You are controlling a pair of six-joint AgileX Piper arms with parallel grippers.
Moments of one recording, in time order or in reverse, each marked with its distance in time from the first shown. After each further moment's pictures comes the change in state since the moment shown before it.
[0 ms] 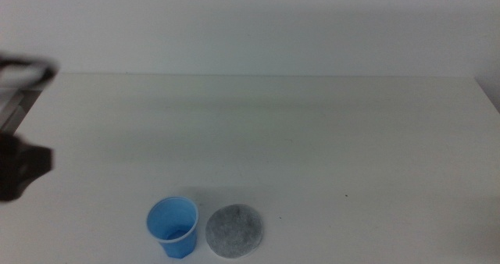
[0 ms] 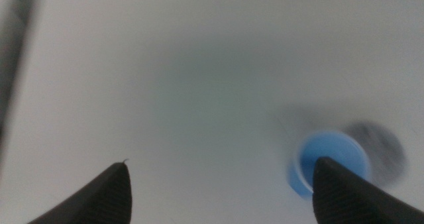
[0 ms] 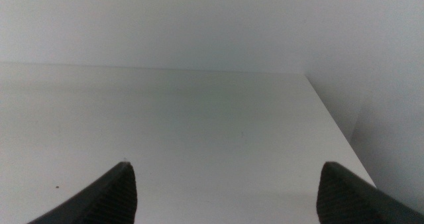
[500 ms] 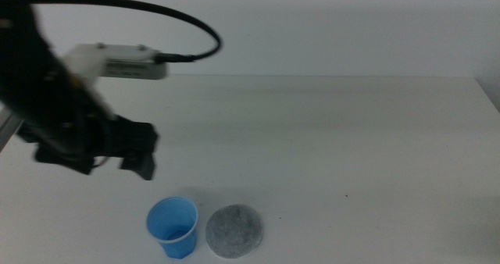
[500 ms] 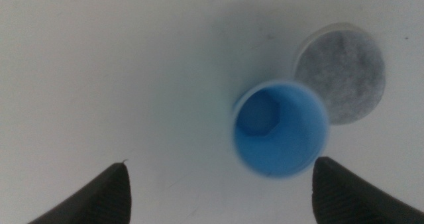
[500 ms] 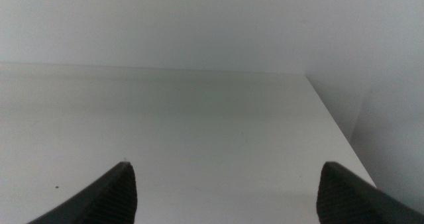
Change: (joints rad) left arm -0.321 0.627 -0.335 0.110 0.252 -0.283; right arm 0.000 0.000 0.000 0.000 0.000 0.000
